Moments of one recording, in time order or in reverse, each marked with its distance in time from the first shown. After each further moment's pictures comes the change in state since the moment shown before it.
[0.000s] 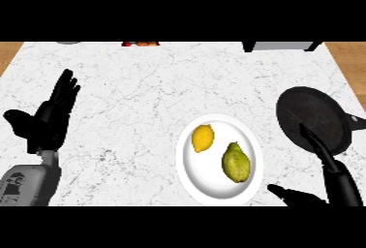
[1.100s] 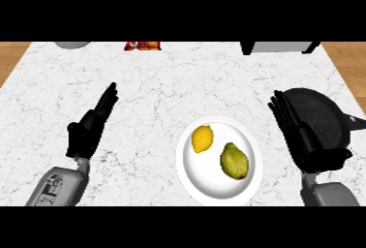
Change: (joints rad) left arm 0.003 -0.047 -0.195 0.057 -0.076 -0.036 -0.045; right arm -0.316 0.094 0.001 0.231 -0.309 0.230 0.203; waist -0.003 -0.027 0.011
